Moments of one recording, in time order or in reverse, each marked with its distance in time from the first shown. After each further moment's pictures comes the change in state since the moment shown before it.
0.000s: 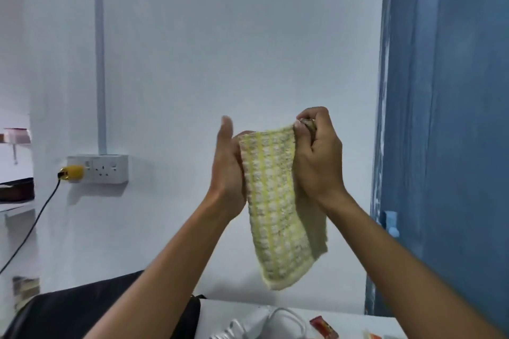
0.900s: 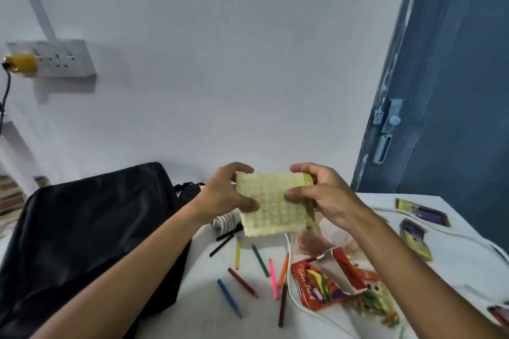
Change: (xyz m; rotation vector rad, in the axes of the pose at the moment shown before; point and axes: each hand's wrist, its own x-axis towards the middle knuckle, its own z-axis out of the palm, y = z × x) left_hand -0.089 -0.180 -0.102 0.635 -0.119 -0.663; right_hand -0.198 0.100 -0.057 0.269 -0.549 1.228
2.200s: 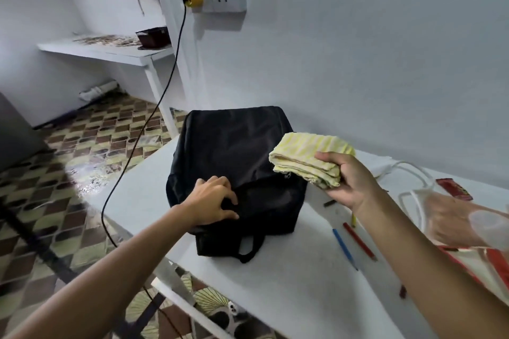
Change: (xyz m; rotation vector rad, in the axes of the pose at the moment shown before) left_hand -0.158 -0.194 -0.168 1.116 0.057 -0.162; right_hand 0.008 0.039 0.200 0.707 -0.372 0.460
